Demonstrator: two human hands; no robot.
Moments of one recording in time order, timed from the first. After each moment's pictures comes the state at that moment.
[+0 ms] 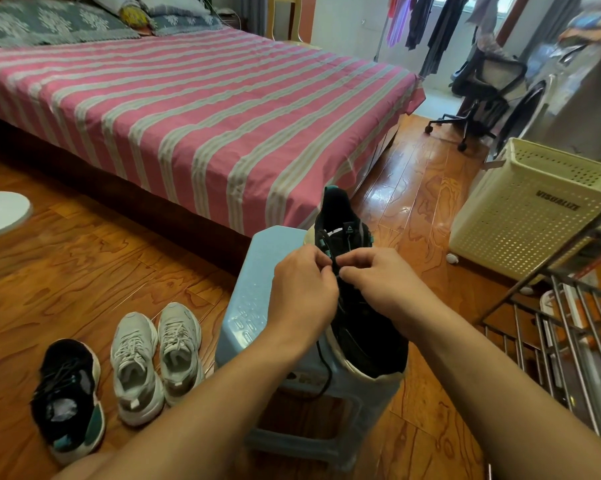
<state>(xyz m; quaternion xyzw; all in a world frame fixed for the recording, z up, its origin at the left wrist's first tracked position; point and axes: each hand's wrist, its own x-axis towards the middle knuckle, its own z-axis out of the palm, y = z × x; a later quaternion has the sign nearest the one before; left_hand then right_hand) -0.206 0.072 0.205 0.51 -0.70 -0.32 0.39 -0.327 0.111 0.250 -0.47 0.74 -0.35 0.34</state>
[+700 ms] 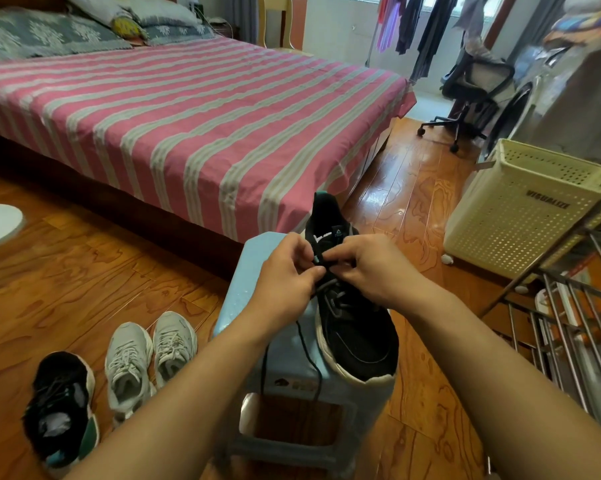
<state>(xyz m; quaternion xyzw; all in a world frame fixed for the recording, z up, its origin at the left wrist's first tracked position) -0.198 0.045 0.197 0.40 -0.67 -0.47 0.41 -0.362 0.084 0.249 -0.73 0.65 -0.19 0.11</state>
